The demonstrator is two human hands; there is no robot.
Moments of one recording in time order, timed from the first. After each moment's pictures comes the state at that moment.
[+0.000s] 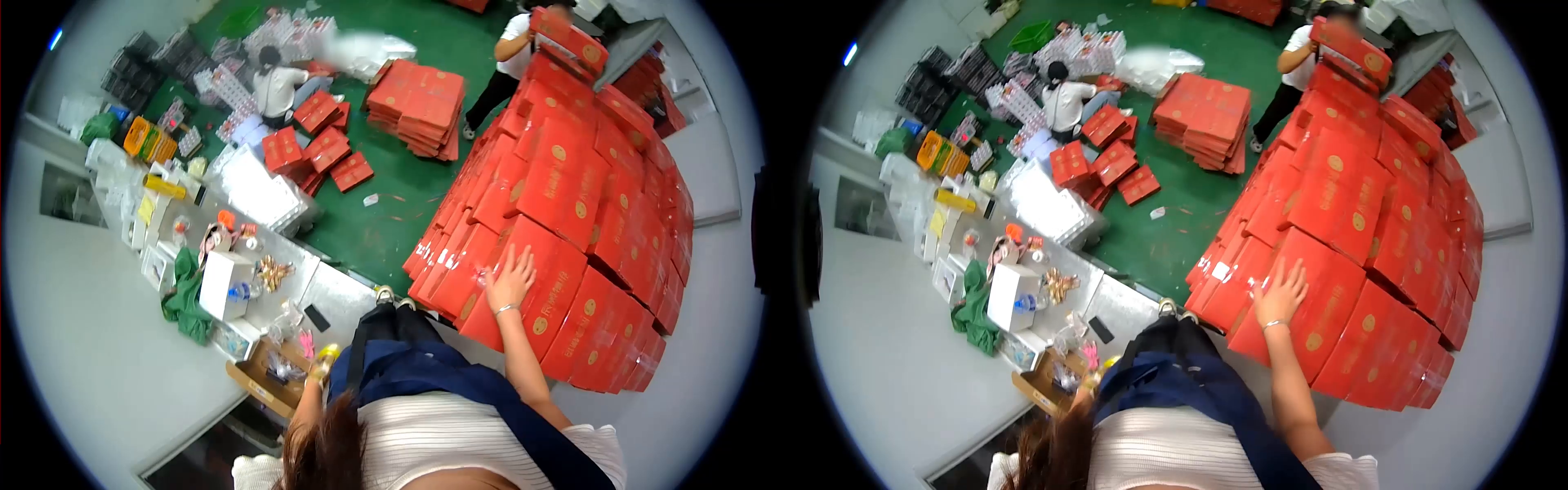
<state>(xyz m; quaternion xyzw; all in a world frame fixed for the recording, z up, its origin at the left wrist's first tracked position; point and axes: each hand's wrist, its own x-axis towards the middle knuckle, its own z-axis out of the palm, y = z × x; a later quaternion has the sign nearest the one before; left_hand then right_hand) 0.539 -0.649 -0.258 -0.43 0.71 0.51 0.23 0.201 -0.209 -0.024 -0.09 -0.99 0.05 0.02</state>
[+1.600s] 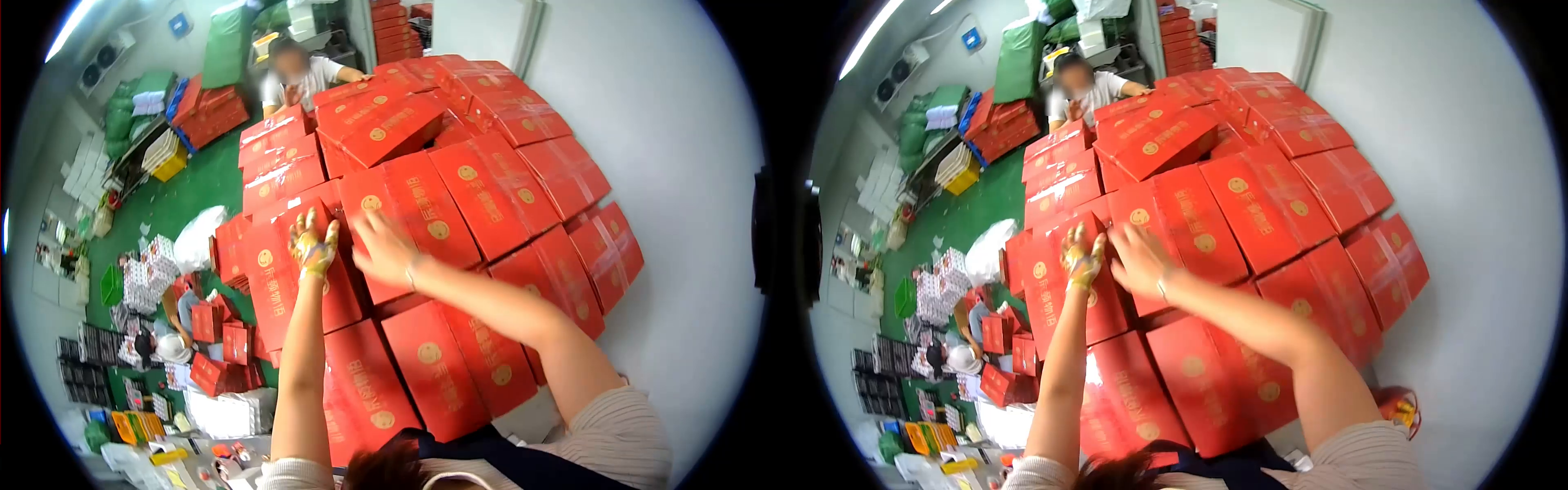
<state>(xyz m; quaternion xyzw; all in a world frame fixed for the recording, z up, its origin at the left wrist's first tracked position) -0.062 0.036 -0.003 0.21 0.94 0.27 -0.05 0.081 0.170 0.078 0.01 -0.93 0.27 0.24</state>
